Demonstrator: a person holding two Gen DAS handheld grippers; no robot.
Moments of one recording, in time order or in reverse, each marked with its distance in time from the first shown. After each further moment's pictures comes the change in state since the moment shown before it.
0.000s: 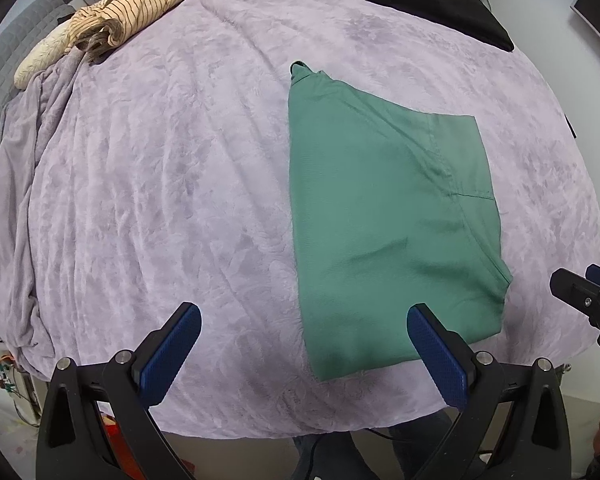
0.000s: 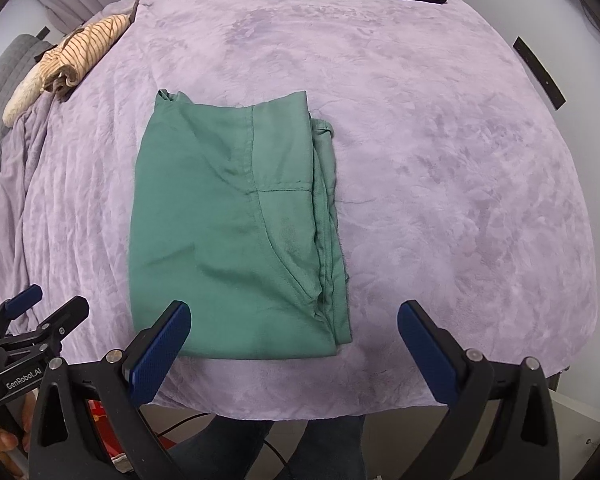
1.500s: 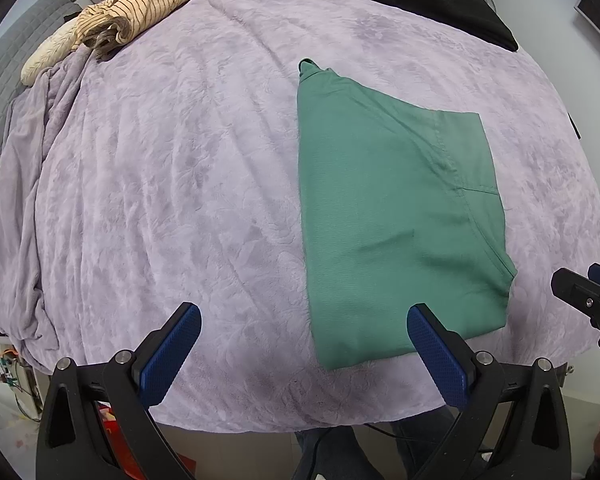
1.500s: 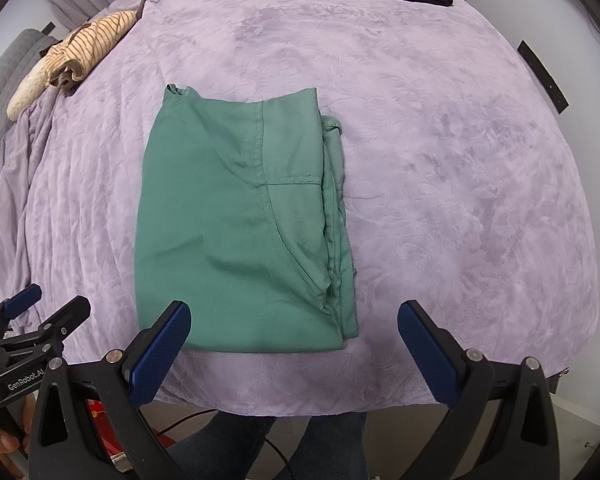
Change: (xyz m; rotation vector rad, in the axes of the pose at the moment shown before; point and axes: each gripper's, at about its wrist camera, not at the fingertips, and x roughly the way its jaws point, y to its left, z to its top) left arm -0.005 0.004 -0.008 -0.014 0.000 0.015; right arm -0.002 0.006 -0.005 -0.018 0.000 0.006
